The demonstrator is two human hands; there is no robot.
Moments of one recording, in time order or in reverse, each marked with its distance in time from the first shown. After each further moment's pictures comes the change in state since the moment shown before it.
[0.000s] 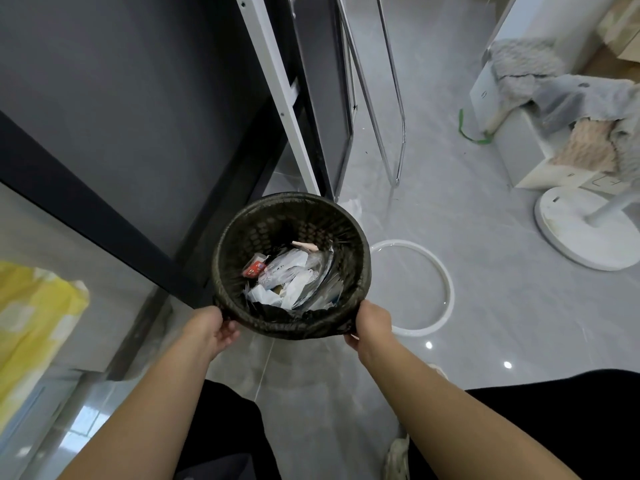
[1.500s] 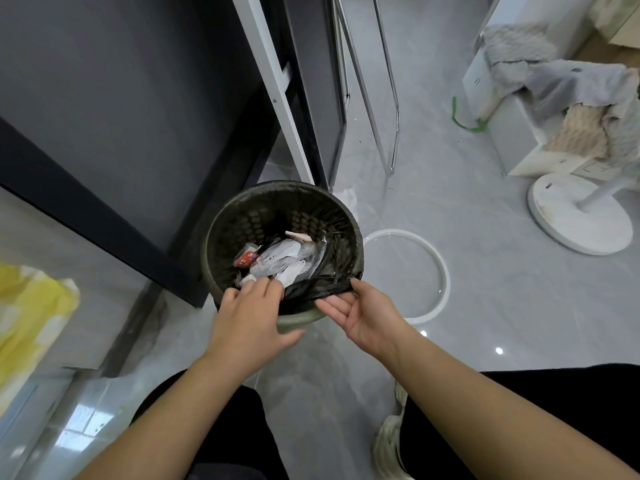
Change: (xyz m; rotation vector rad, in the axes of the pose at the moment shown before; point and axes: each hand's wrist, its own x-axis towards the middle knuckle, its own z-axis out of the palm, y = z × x) left_hand -0.056 -0.028 0.017 1.496 0.102 1.423; right_hand -0.046 -0.022 -0.006 0.344 -0.516 0.100
